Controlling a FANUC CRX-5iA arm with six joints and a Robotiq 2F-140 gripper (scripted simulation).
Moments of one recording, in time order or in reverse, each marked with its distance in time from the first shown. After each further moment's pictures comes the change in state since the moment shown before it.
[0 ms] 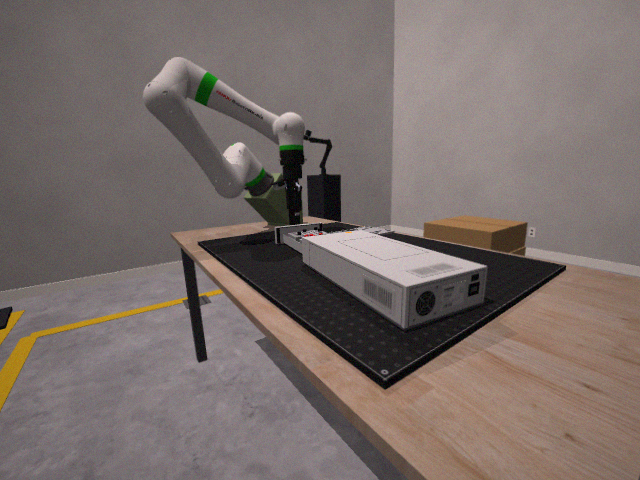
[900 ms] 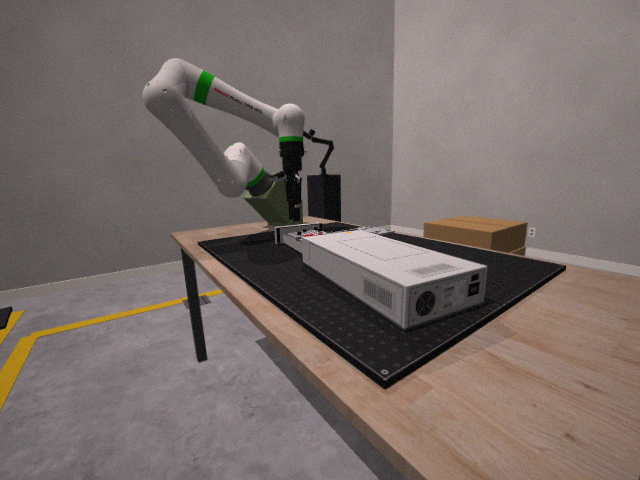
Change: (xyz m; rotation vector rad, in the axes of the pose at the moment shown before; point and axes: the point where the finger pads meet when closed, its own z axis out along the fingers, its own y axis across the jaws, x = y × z) arm 0.000 0.000 -0.031 0.000 0.000 0.000
